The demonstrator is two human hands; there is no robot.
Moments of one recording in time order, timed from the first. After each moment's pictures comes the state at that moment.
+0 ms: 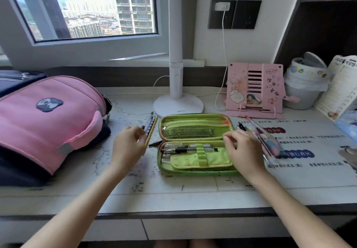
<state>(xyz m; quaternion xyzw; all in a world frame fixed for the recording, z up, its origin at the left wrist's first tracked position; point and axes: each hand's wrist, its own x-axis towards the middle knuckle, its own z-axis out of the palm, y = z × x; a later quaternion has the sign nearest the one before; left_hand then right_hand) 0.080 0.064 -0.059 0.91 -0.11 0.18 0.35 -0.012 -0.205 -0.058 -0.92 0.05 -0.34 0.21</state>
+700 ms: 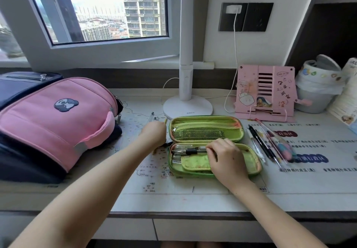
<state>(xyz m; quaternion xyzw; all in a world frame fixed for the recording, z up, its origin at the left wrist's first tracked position) 0.132 0.024 -0.043 0.99 -0.15 -0.03 -0.02 -0.006 -0.148 -0.071 -0.94 -0.04 -0.29 0.19</state>
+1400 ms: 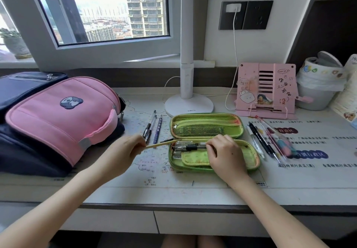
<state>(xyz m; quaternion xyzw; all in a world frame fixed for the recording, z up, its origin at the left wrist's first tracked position) 0.049 0.124 -0.039 0.92 -0.30 0.12 0.21 -0.005 -0.150 -0.076 -0.93 -0.04 -0.30 0.19</state>
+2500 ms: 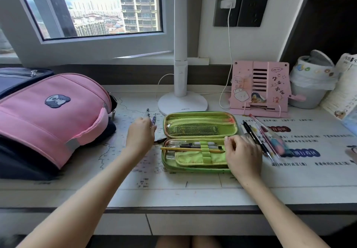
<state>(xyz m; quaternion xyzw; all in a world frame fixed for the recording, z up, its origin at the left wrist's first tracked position) 0.103 0.045 -0.055 0.95 -0.11 0.17 0.24 -0.011 -0.189 -0.084 -0.92 0.16 -0.32 0.19</state>
